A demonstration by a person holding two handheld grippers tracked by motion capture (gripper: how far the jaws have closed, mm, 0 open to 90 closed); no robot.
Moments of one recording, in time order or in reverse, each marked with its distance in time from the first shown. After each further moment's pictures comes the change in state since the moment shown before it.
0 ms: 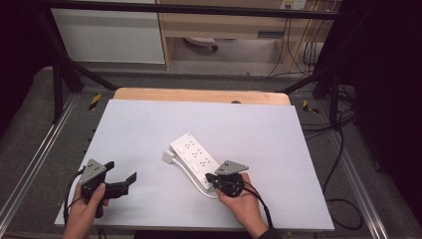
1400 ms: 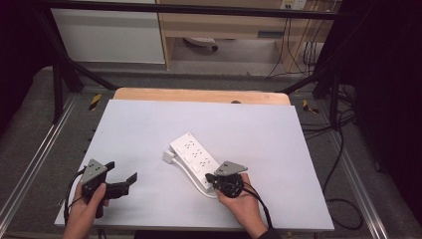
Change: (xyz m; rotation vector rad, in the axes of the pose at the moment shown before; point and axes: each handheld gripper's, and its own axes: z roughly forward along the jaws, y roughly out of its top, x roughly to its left) left arm 0.000 0.000 0.001 0.008 0.000 0.004; right arm 0.002 0.000 0.000 0.002 -0.008 -0.017
